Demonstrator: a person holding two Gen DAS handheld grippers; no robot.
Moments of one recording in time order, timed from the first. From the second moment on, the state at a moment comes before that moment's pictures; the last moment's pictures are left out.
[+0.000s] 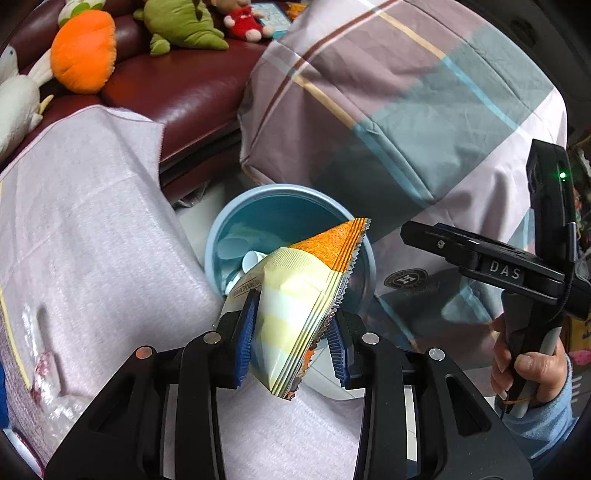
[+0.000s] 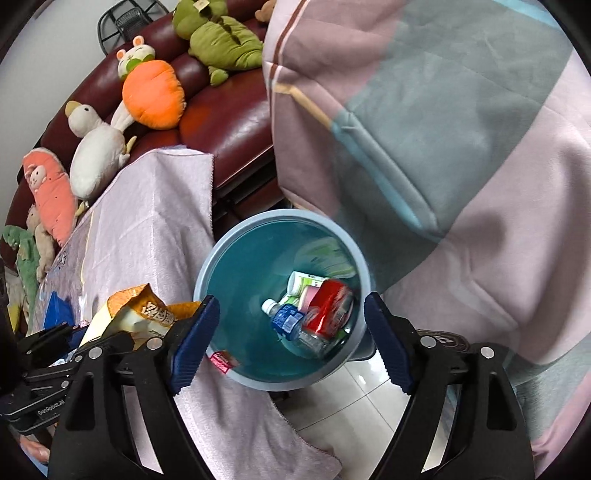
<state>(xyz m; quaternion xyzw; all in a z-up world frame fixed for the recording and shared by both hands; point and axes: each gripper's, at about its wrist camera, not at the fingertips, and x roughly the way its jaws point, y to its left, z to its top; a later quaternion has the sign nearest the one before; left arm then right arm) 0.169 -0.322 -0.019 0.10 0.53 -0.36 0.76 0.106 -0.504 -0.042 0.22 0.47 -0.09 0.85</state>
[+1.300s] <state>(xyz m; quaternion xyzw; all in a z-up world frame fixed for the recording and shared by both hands) 0.177 -0.238 -0.021 0.04 0.53 -0.31 0.79 0.116 -0.450 -0.021 0.18 0.50 -0.09 0.84</state>
